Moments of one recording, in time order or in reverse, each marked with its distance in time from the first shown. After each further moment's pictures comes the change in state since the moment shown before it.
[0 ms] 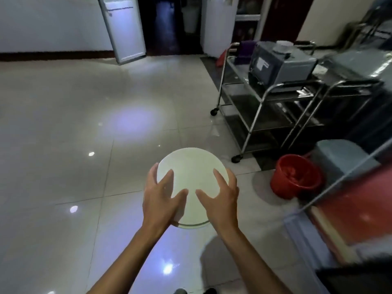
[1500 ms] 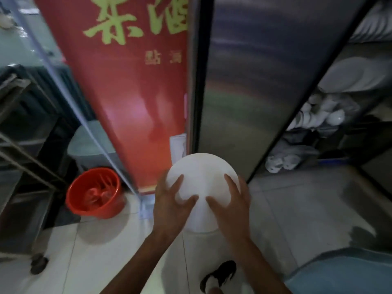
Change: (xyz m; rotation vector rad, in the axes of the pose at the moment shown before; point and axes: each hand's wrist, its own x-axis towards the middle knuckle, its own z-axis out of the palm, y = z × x) left_hand -0.112 0.341 0.497 -0.225 -1.259 0.911; right_hand -0.037 0.244 -0.378 -0.185 1.343 0.801
